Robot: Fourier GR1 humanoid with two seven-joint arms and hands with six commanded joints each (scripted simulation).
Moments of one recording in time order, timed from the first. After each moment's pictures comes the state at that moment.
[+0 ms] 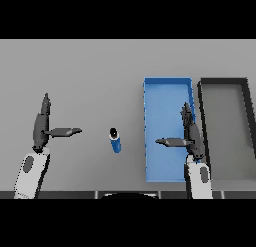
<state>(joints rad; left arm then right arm) -0.11 0.43 -0.16 -1.48 0.24 0.26 0.01 0.00 0.00 0.00 -1.57 0.00 0.00 0.00</state>
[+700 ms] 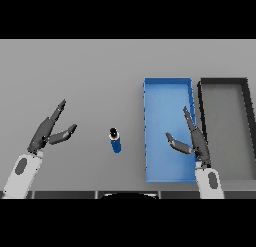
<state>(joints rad) -0.09 0.61 -0.27 -1.53 0.22 -0.05 -0.11 0.08 -0.19 0.09 -1.67 0.18 0.08 -0.09</state>
